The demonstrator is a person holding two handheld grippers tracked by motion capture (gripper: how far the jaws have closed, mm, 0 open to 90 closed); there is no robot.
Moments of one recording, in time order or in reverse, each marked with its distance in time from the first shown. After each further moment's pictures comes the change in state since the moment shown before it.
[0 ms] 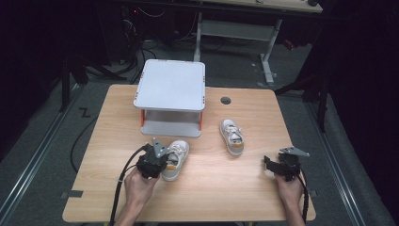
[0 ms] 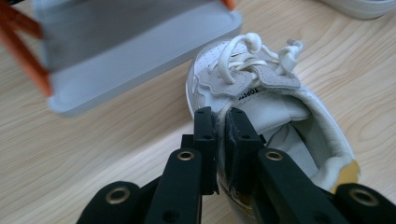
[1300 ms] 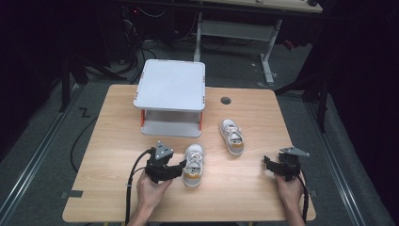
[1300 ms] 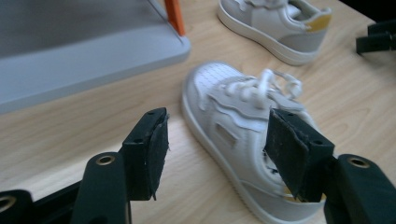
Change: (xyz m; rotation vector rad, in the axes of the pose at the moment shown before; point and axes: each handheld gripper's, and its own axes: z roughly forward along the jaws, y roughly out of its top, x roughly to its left) left arm -0.004 -0.011 0.004 -0.139 -0.185 -0.183; right arm 0.000 0.000 0.000 0.002 -0.001 0.004
